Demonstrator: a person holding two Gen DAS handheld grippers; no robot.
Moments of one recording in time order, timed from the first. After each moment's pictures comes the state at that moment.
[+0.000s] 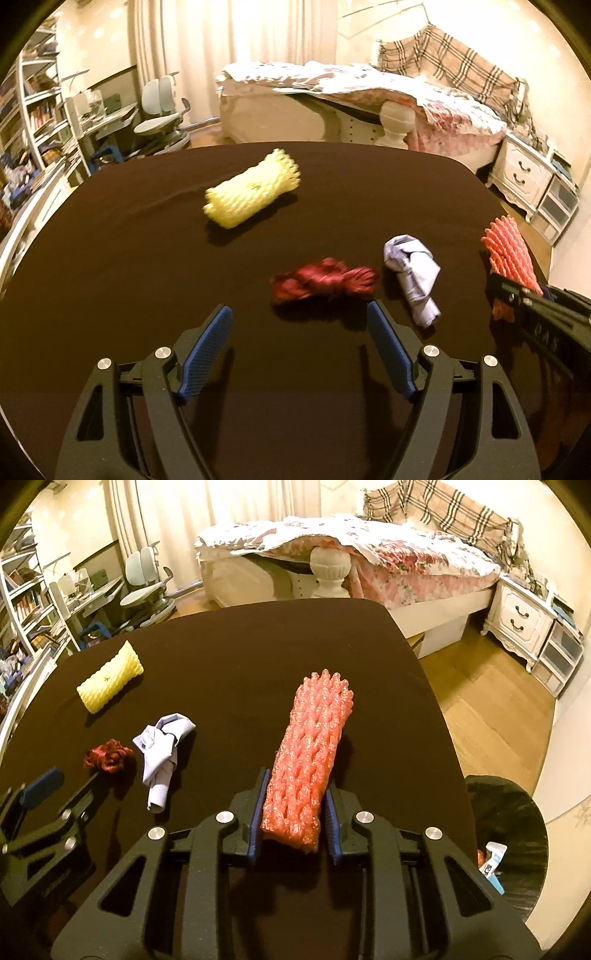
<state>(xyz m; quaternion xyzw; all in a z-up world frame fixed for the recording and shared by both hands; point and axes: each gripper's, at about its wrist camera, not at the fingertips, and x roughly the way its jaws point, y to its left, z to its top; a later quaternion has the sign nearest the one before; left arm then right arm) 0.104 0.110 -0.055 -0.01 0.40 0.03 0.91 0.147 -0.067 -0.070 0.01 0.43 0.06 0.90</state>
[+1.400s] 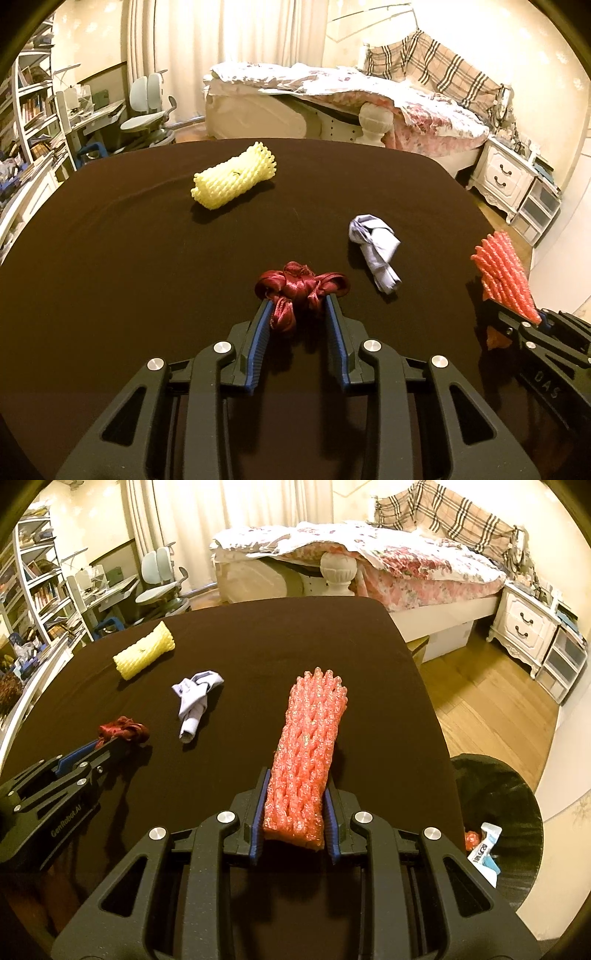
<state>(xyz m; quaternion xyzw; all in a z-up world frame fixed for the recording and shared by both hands) 0.073 0.105 -0.053 -0.03 0.40 0.00 0.92 0.089 -0.076 -0.064 0.00 0.42 0.08 0.90</state>
